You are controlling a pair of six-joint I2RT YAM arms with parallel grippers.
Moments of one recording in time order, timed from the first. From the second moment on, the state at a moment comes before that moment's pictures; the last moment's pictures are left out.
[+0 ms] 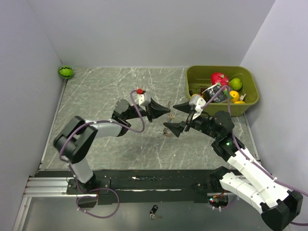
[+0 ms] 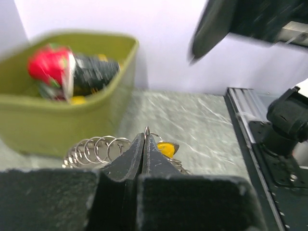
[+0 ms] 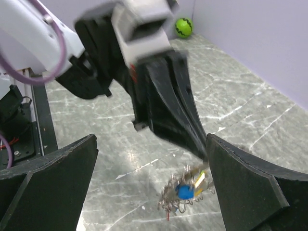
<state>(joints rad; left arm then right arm) -0.64 1.70 0.83 1.21 0.82 -0.24 0.55 0.77 0.68 0.15 -0.51 0.00</state>
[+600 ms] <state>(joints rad) -0.67 1.82 0.64 1.36 0.70 -0.33 0.55 0.80 0.67 0.15 -0.50 0.01</state>
